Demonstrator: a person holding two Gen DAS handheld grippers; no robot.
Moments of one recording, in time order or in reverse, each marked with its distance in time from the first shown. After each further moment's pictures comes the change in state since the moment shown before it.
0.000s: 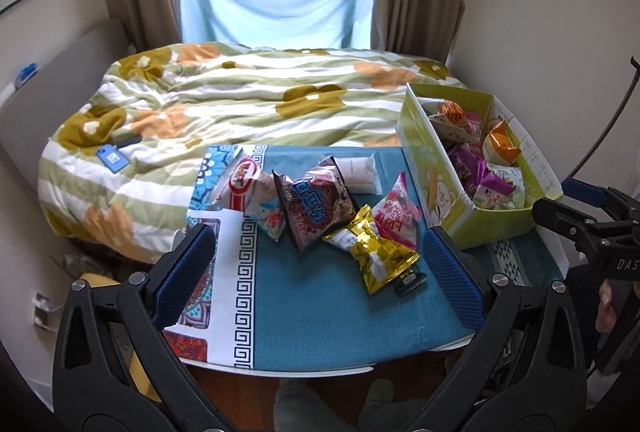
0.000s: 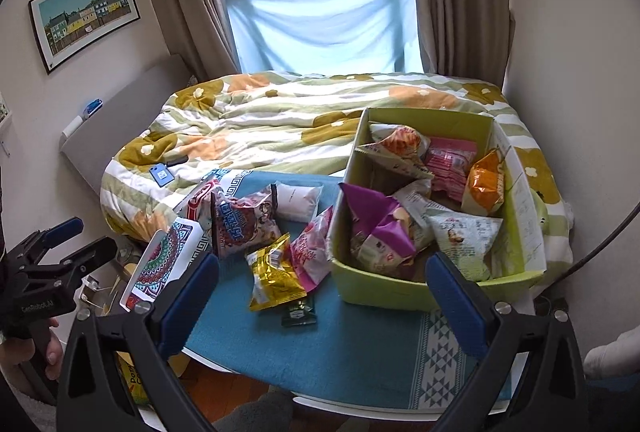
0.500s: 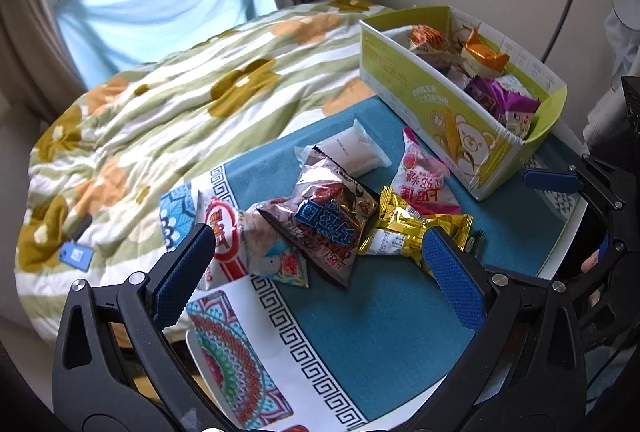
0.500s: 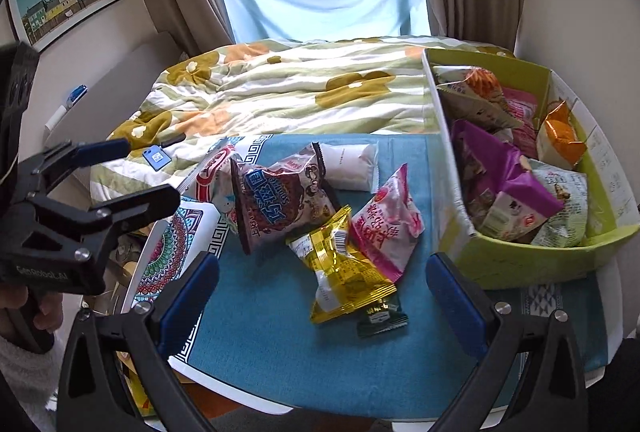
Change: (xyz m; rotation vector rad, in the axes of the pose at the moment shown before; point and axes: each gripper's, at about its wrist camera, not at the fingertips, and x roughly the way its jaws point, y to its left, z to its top) left arm 0.125 0.030 0.044 0.445 0.146 -0.209; right arm 0.110 0.079 -0.021 0.058 0.093 -0.021
